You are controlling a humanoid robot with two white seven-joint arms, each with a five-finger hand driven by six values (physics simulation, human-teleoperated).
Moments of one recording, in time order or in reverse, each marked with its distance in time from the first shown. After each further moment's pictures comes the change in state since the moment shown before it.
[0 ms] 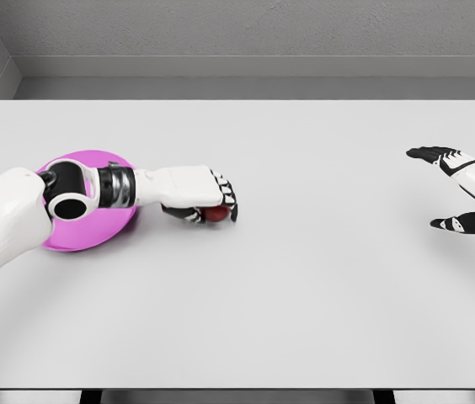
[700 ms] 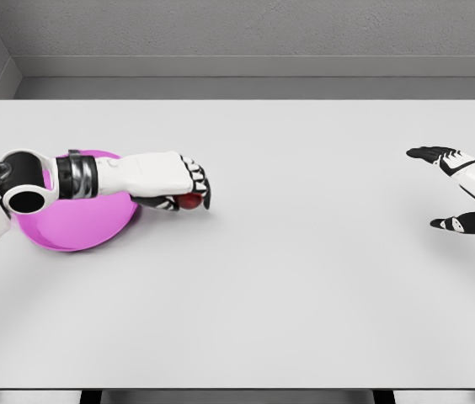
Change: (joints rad) left arm -0.008 0.145 0.028 -0.095 0.052 0.000 -0.001; right arm 0.002 0.000 0.000 0.000 0.000 0.000 0.000
